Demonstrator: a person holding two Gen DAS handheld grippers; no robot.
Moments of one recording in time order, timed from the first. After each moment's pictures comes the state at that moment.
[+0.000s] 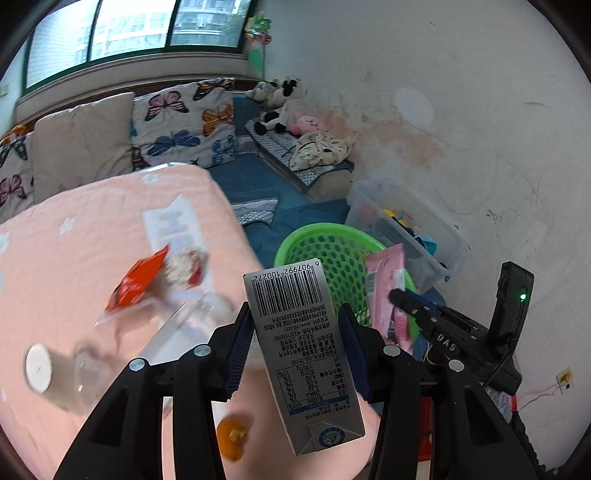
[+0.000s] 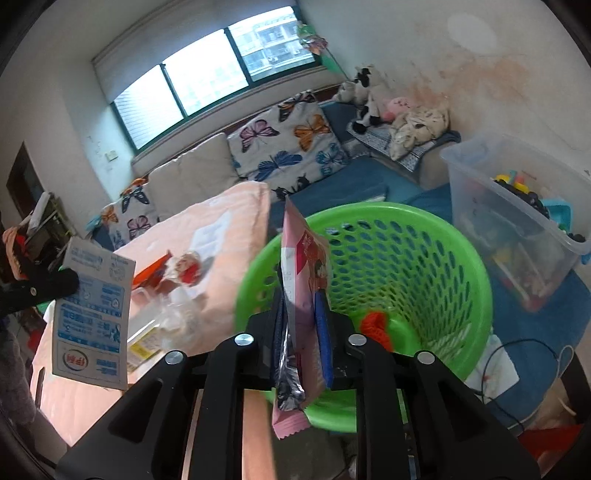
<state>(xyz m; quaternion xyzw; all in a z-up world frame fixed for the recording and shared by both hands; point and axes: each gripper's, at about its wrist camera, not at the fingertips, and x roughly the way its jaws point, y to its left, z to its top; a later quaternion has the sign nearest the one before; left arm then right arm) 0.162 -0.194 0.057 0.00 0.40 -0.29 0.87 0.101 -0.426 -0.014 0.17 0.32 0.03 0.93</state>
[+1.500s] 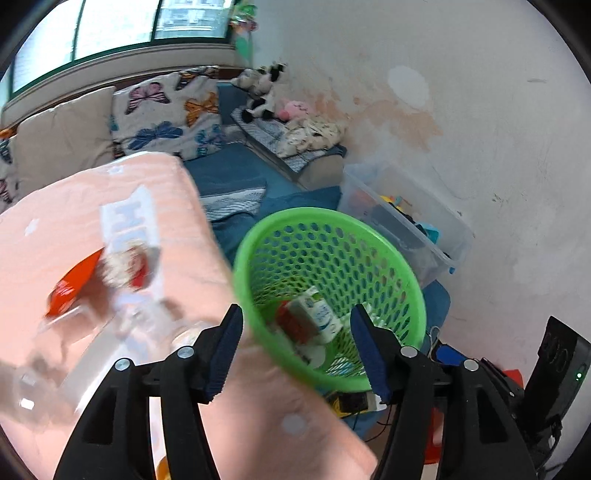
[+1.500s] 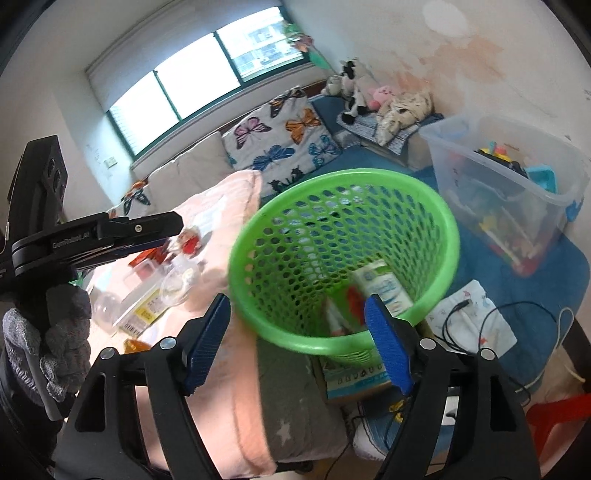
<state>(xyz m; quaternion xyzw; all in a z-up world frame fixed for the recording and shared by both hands) 0.171 -0.247 0.016 0.00 0.41 -0.29 0.87 0.042 -0.429 -0.026 0.20 0.32 0.04 0.93</state>
